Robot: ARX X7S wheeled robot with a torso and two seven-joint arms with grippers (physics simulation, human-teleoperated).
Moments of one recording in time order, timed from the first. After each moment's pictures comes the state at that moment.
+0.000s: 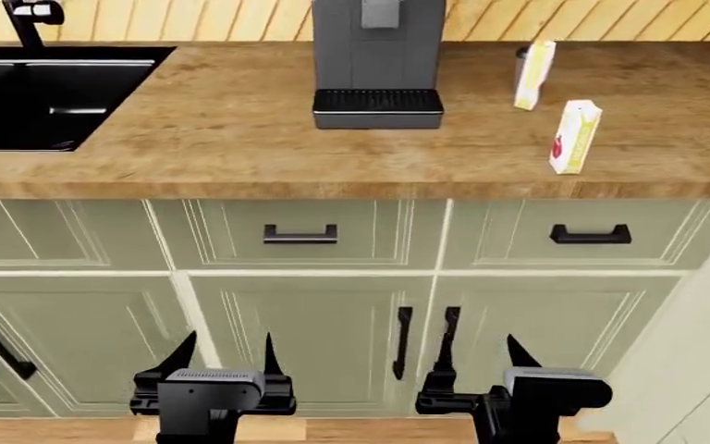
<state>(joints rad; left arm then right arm) 0.00 -0.14 0.17 0.00 -0.11 0.02 -0.17 0.01 0.14 -0.15 0.01 0.22 -0.01 0.14</state>
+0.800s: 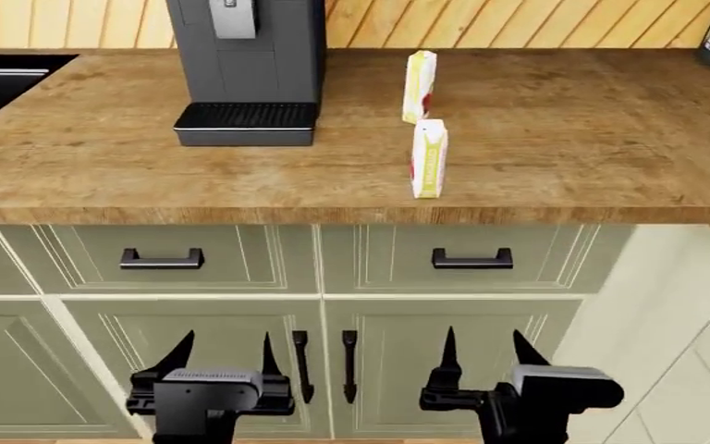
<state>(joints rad) 0.00 -0.17 0.20 0.04 -0.14 0.00 -0.20 0.00 0.17 -0.17 -0.04 0.25 -0.01 0.18</state>
